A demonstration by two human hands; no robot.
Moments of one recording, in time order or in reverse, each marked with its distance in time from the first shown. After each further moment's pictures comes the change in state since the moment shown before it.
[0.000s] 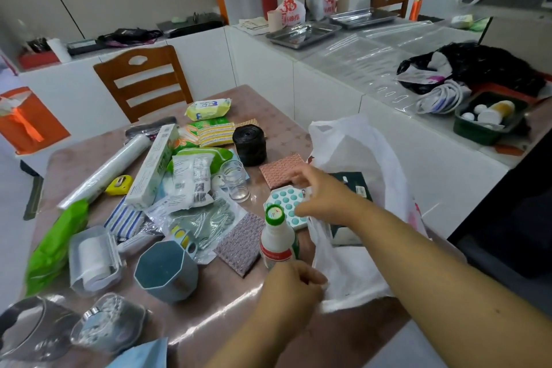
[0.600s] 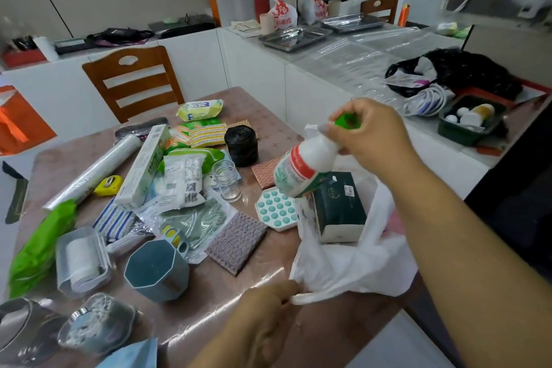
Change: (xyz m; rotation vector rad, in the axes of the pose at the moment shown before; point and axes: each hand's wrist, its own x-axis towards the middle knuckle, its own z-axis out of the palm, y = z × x) left_hand -0.012 -0.013 -0.001 -1.080 -0.031 -0.423; right_hand -0.029 -0.031 -0.078 0.240 0.588 -0.136
